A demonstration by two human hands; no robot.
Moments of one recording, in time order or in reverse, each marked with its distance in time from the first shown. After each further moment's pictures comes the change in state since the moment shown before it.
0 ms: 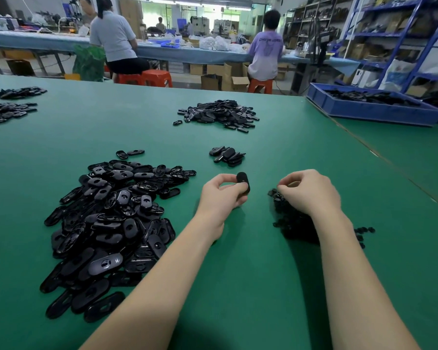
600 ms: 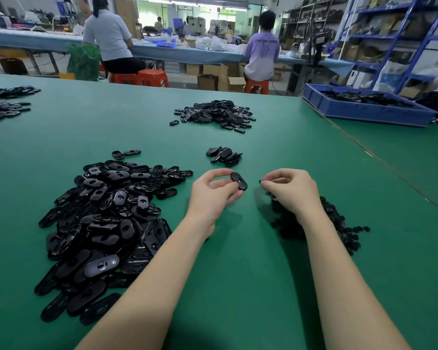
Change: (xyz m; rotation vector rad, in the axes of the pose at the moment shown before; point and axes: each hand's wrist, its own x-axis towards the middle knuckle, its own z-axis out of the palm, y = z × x) left_hand 0.000 0.003 -0.008 -0.097 -0.010 0.074; right_hand -0.007 -0.011 0.015 0.445 -0.012 -0.021
